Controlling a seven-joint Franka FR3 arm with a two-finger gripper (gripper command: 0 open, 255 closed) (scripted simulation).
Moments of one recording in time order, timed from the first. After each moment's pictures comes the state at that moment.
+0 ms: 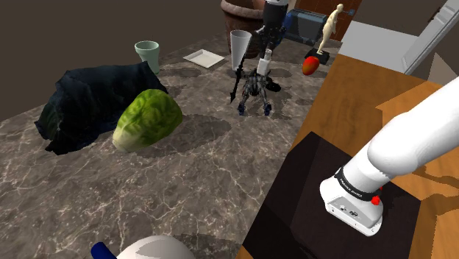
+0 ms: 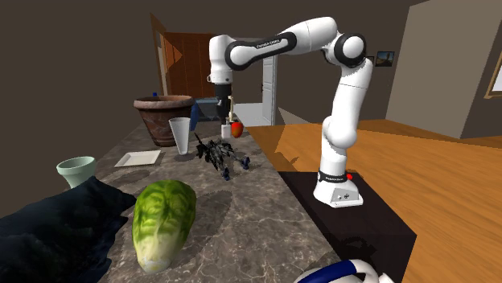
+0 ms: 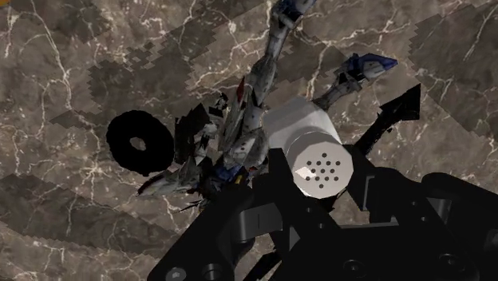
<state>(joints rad) -0.12 -0.18 0.08 -2.01 -0.02 1.82 0.13</state>
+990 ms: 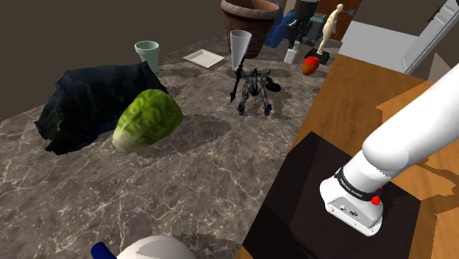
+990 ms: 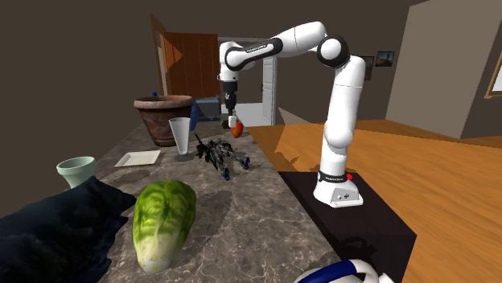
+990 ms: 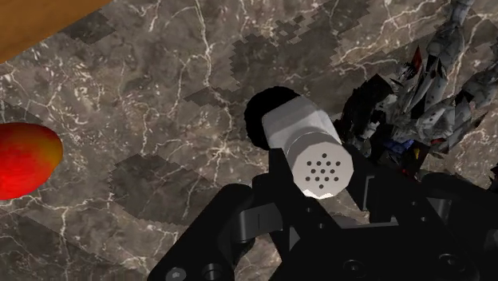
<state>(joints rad) -0.27 -0.07 -0.12 -1.90 -0.05 1.83 -0.22</state>
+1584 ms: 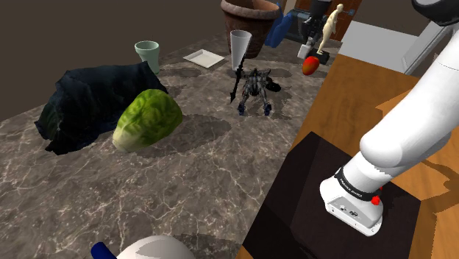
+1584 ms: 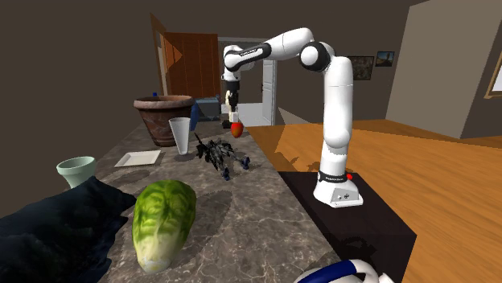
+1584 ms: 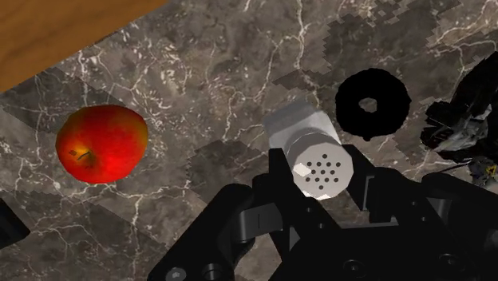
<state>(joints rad) -0.38 0.11 -0.22 -1.69 -0.01 1.80 -0.43</state>
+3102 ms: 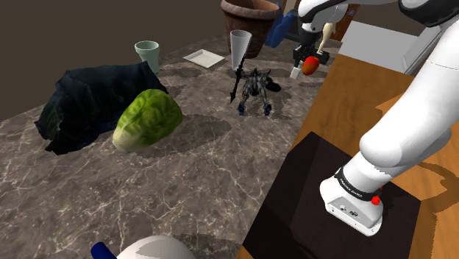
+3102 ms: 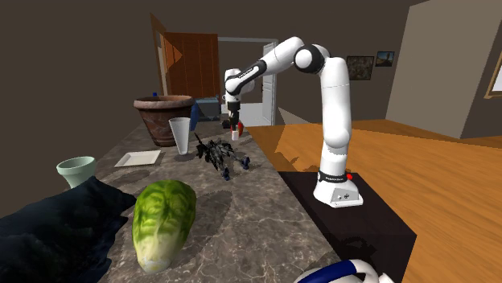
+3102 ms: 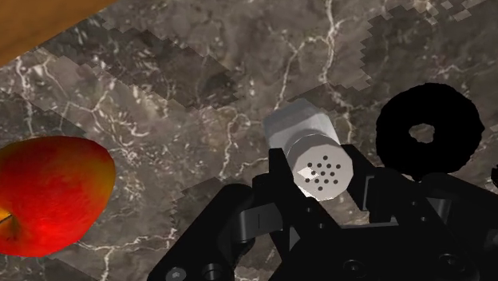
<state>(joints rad) -0.38 0.18 -0.23 -1.90 0.00 2.09 -0.45</state>
